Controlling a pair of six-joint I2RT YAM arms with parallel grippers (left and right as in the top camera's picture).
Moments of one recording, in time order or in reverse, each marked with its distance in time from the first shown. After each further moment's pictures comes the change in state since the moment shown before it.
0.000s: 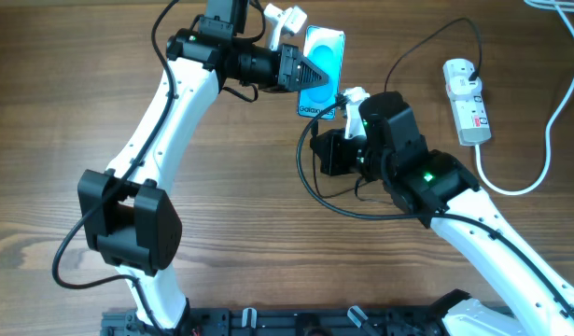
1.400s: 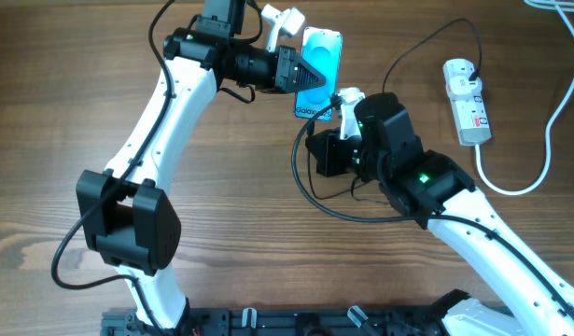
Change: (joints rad) left arm 0.008 0.000 0.004 -0.047 -0.002 0.056; right arm 0.020 0.005 0.000 0.034 0.014 -0.023
